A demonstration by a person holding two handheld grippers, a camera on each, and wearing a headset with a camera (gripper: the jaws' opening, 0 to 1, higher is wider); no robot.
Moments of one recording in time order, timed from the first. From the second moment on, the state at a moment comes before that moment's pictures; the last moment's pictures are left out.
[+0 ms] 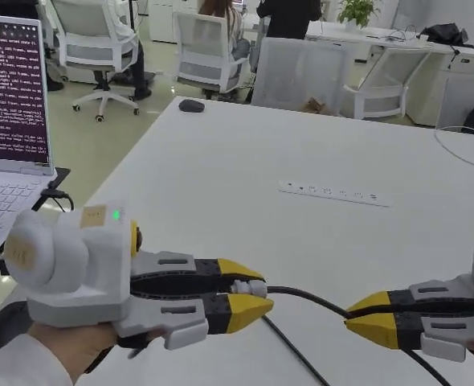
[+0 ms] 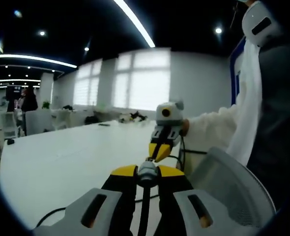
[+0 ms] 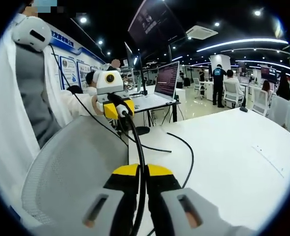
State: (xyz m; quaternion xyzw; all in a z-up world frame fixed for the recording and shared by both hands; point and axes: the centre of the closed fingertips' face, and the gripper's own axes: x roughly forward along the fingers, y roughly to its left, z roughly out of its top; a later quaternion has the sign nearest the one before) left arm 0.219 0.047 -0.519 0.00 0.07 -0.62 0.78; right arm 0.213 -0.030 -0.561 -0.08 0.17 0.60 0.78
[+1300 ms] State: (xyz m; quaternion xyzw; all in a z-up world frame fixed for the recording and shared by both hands) left arm 0.225 0.050 -0.528 0.00 0.09 -0.61 0.79; right arm 0.216 0.040 -0.526 -0.17 0.10 0.65 0.73
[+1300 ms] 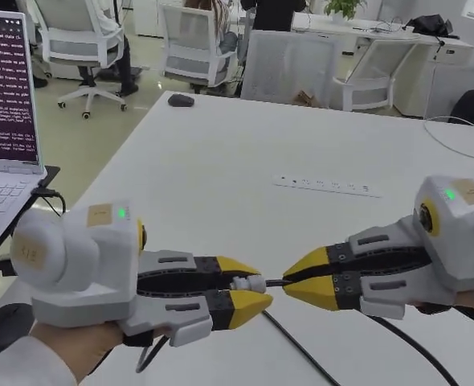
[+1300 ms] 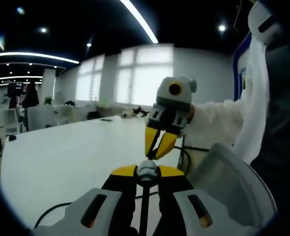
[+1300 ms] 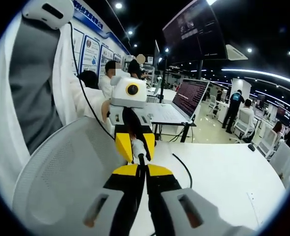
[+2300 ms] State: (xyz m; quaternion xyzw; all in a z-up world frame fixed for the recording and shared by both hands) left arm 0.248 0.064 -0.520 -0.02 0.08 -0.57 0.82; right arm 0.248 -0.024 -0.560 -0.13 0.15 0.60 0.78
